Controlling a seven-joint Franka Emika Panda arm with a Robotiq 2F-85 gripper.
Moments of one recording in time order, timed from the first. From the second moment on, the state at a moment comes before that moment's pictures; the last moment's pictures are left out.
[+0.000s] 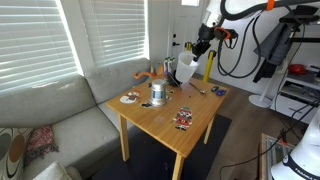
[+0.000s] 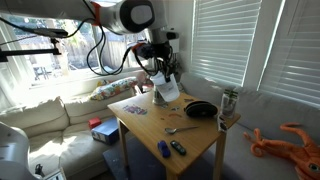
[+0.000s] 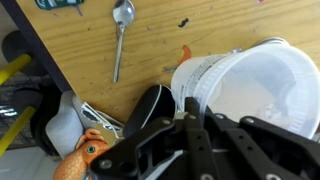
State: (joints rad) arm -0.07 -0.23 -0.06 -1.96 -0.02 2.00 0.19
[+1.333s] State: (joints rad) arm -0.02 0.11 -0.03 -1.41 0.26 1.64 0.55
